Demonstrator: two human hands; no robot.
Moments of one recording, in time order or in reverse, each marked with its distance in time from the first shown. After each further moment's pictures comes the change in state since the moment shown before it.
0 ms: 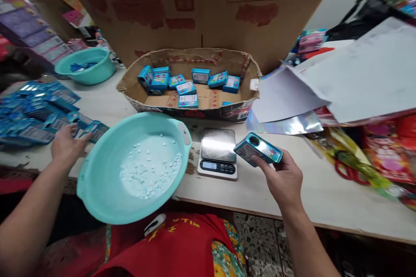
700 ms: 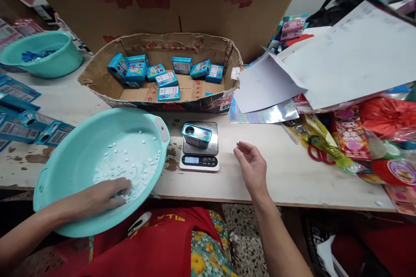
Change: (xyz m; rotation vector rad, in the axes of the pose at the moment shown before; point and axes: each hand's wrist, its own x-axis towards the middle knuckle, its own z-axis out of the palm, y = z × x) left_hand -0.084 0.078 0.098 0.286 -1.017 0.110; right_hand -0.008 0.041 0.005 0.238 -0.102 0.210
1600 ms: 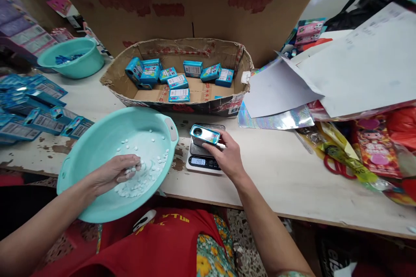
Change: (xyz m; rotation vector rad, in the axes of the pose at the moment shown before) left_hand 0.012 0.023 -0.018 -1.270 0.388 -0.174; right_hand 0.010 -0.044 0.069 -0.064 -0.359 -0.276
